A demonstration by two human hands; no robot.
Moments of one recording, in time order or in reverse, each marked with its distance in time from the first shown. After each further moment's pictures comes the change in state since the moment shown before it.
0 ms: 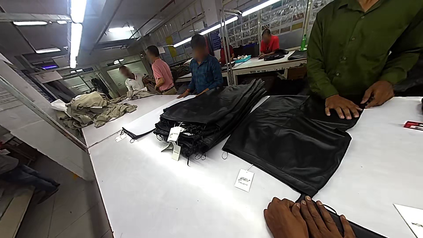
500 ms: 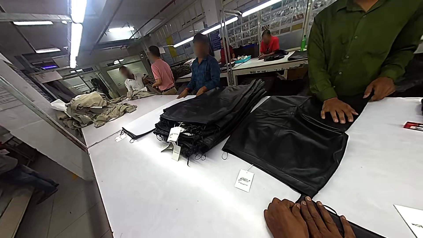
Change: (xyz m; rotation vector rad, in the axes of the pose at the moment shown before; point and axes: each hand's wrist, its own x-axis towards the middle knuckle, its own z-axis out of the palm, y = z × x) left_hand 0.004 -0.004 0.005 0.018 0.023 0.021; right_hand 0.001 0.005 0.006 -0.012 0.005 -0.005
